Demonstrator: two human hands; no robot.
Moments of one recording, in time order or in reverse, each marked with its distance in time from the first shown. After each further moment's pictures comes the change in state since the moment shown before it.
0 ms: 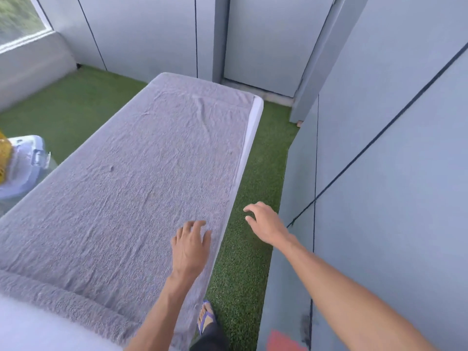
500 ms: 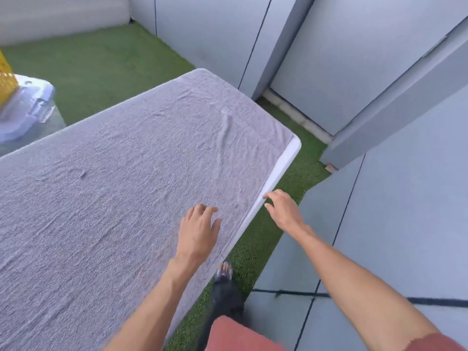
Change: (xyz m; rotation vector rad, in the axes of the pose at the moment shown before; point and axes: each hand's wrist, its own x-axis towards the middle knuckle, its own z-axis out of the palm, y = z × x) left_hand 0.236 0.069 0.027 -0.121 0.122 -0.124; right_hand 0.302 0.084 -0.090 -0.260 -0.032 -0.208
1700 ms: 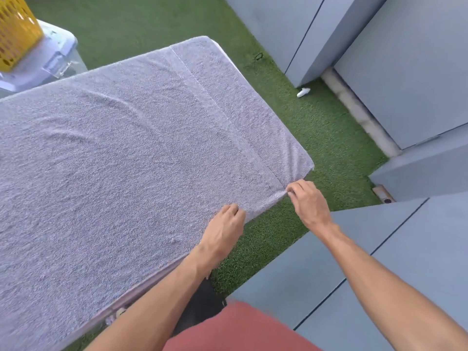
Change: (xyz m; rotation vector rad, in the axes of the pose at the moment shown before) left_hand 0.195 0.168 0.162 0.076 -0.093 -0.014; right_hand 0.227 0.240 -0.017 -0.028 0.059 -0.473
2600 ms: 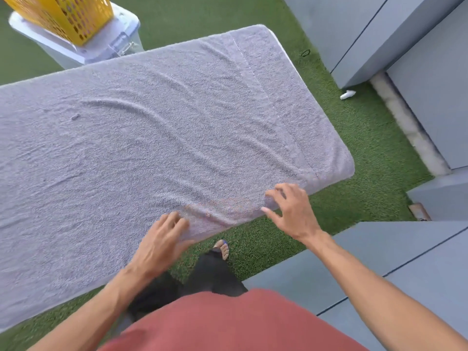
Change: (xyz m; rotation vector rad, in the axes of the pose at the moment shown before) left_hand -0.184 -0.114 -0.045 0.141 0.103 -0.157; right_hand -0.023 -0.116 0.020 0.036 -0.075 -0.347
